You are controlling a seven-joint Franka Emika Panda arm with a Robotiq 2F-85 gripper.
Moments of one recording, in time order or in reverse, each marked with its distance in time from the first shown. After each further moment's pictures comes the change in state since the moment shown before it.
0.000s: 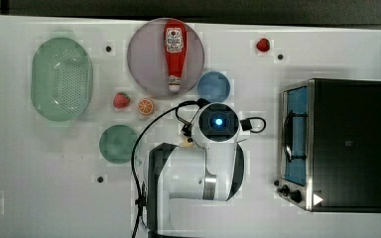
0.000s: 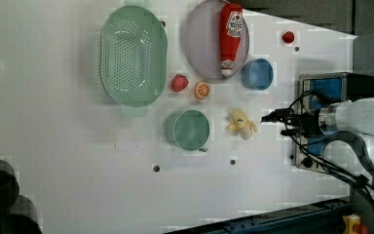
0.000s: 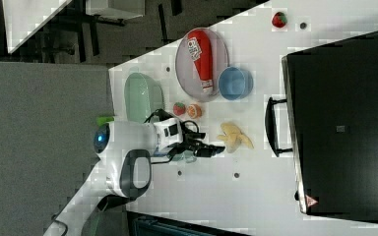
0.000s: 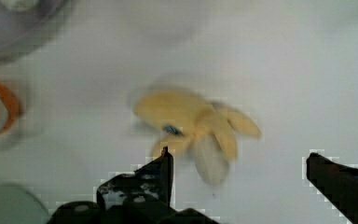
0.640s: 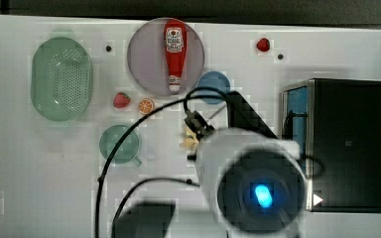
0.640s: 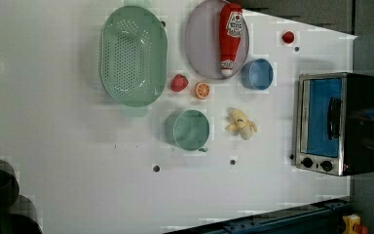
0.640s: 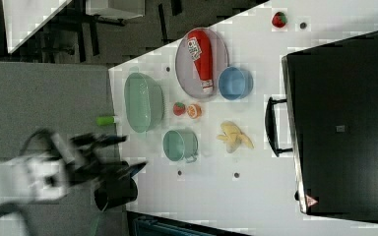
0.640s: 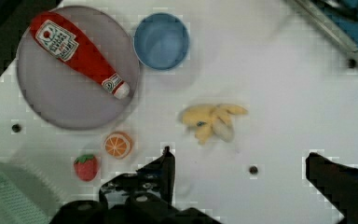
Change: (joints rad) arm -0.002 -0.431 0.003 0.215 0.010 -0.478 0.381
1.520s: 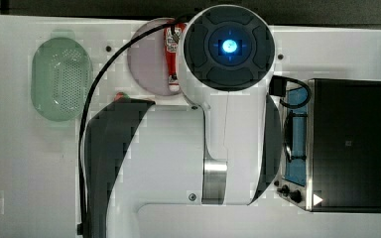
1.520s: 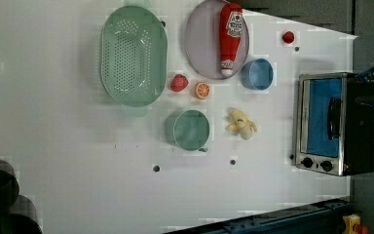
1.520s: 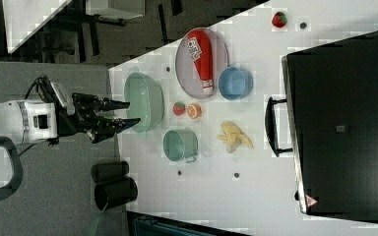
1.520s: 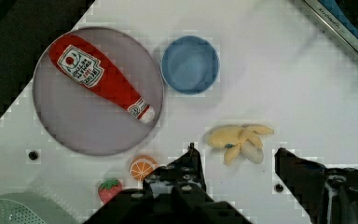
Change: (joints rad) arm -0.009 0.292 0.056 0.394 -0.020 -0.140 0.079
